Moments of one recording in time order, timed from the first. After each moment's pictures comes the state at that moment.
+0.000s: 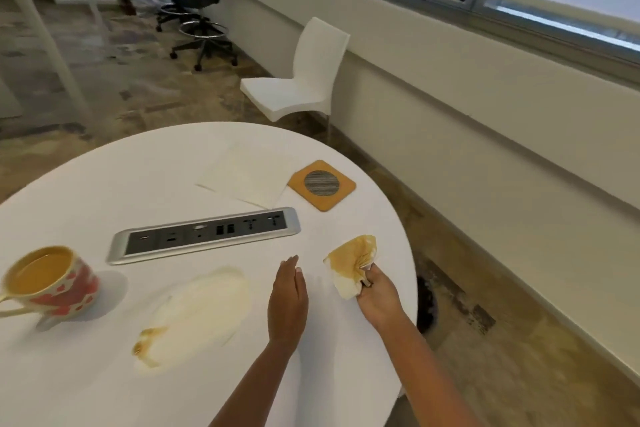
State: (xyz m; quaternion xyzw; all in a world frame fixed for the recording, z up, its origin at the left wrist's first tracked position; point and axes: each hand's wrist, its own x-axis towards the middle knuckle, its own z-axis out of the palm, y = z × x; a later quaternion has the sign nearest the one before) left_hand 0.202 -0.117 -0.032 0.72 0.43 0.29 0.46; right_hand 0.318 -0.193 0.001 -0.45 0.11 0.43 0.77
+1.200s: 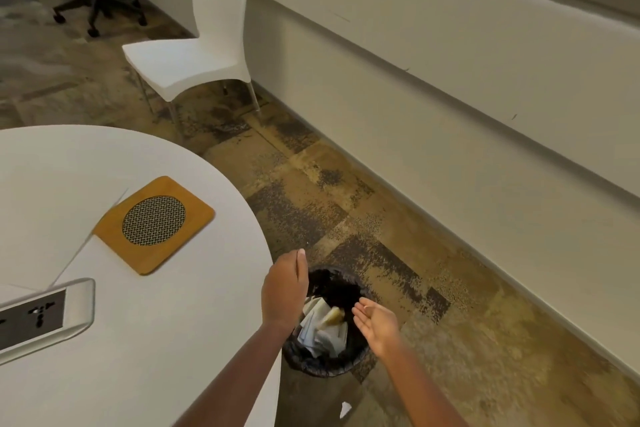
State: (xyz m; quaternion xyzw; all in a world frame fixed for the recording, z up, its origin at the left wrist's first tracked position) left_hand 0.540 -0.154 -0.071 0.82 0.38 0.19 0.38; right_hand 0.623 -0.292 -0.135 -0.65 0.26 0.38 0.61
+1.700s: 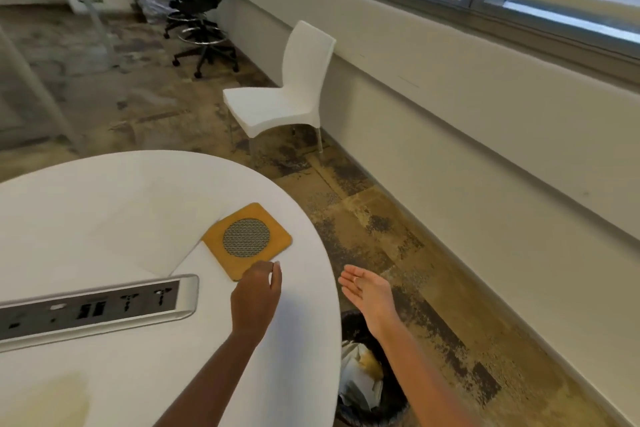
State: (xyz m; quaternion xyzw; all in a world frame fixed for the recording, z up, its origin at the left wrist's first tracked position) left_hand 0.437 -0.071 -0.005 0.79 0.50 0.23 0.27; right_hand 0.585 -0.169 -0.019 -0.62 0.02 0.44 0.65
